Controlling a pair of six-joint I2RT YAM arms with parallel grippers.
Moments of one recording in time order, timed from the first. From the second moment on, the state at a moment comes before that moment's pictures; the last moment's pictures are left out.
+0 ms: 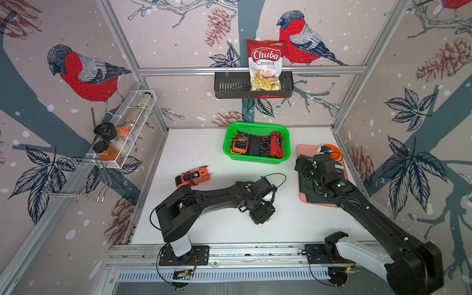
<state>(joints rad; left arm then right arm) -1.06 1.72 1.08 -0.58 0.13 -0.12 0.41 1.04 0.75 -0.31 0.28 0.58</state>
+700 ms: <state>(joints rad) -1.08 1.78 1.10 -0.59 -0.09 -0.19 0.39 1.04 0.72 -0.28 0.25 0.58</state>
